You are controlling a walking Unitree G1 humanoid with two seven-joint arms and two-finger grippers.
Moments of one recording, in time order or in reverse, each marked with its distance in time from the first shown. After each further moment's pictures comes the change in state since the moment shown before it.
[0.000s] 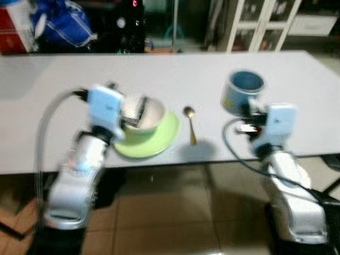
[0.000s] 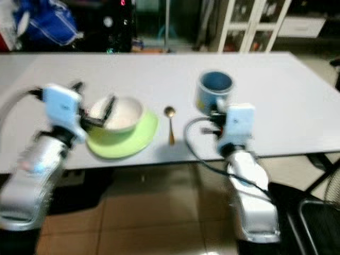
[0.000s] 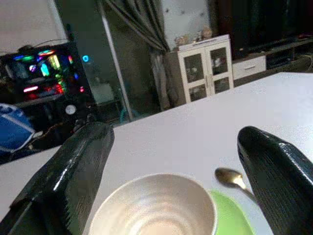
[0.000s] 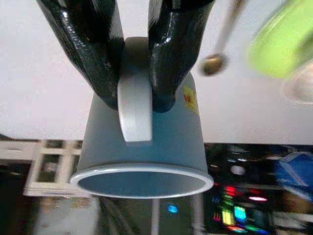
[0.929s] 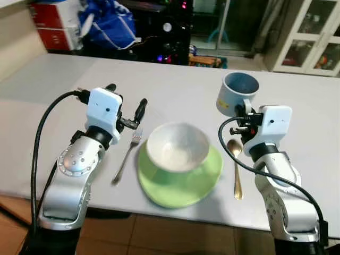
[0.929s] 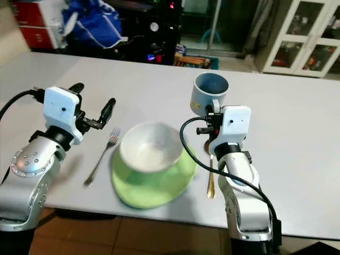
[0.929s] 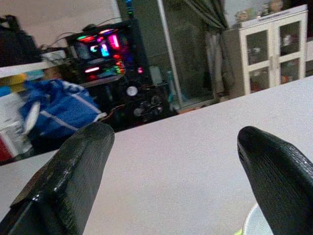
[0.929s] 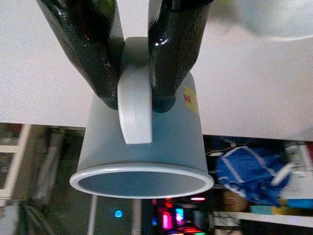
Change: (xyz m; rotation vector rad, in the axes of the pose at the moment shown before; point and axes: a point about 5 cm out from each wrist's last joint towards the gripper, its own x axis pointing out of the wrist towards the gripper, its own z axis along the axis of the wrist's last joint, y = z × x) left arm -0.006 0.010 -0.004 0.031 0.026 0.001; right arm 0.003 0.019 -0.001 0.062 -0.001 0.048
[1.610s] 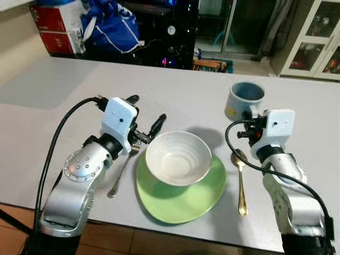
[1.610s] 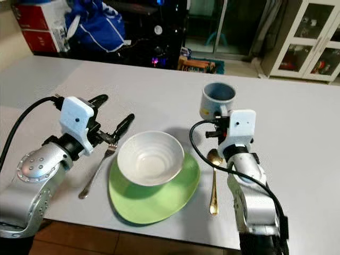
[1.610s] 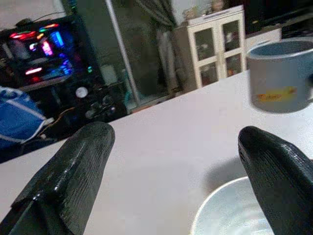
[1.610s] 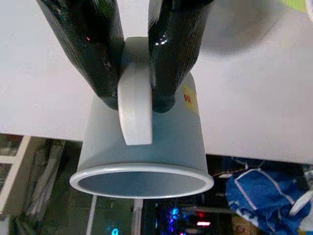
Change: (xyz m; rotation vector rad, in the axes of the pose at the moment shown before) left arm -0.007 -0.021 0.001 -0.038 0.008 -0.248; right arm 0.011 -0.022 -0.023 -0.037 0.098 0.004
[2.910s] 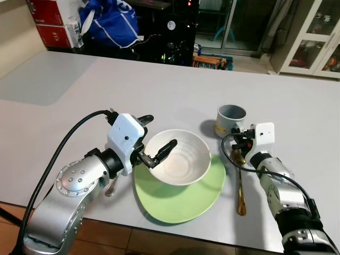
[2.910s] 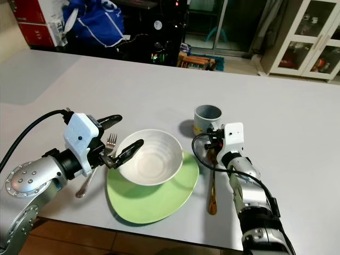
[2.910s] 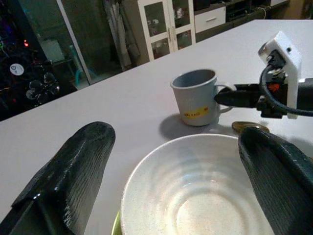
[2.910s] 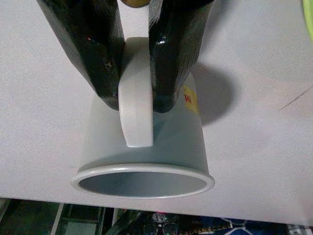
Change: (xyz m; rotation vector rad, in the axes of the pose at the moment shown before) left arm -0.022 -0.023 0.002 -0.036 0.092 -0.213; right arm 0.025 -0.022 -0.066 0.021 0.121 0.134
